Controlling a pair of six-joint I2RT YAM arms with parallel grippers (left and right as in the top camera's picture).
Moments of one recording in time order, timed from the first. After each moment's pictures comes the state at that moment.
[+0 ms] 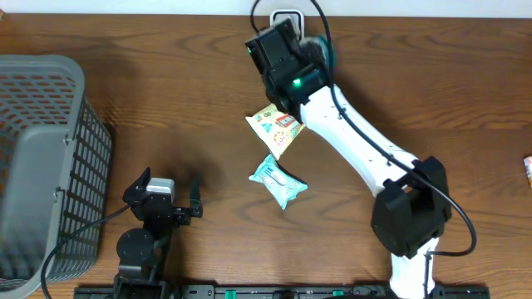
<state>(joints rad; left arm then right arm) -0.09 0.05 0.03 -0.14 0.02 0.01 0.63 2.06 1.82 -0.54 0.86 -0.10</state>
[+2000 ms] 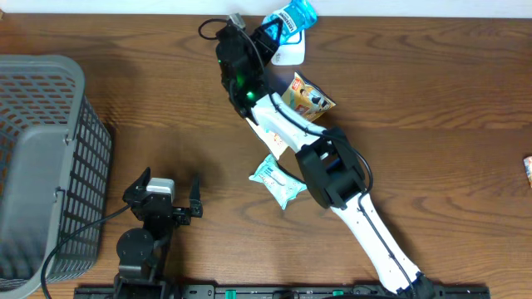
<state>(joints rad) -0.09 0.05 0.03 -0.14 0.02 0.01 0.67 2.74 2.28 0.35 1.19 -1.06</state>
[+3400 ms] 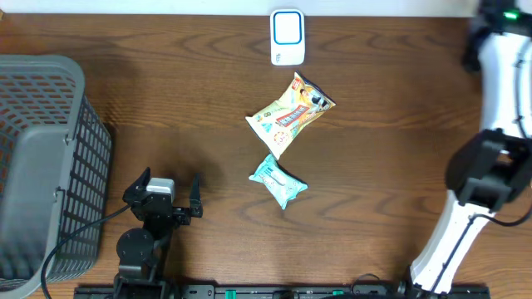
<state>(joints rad) -0.09 0.05 0.03 -0.14 0.02 0.01 -0.27 2.29 2.28 -1.13 0.53 0.10</state>
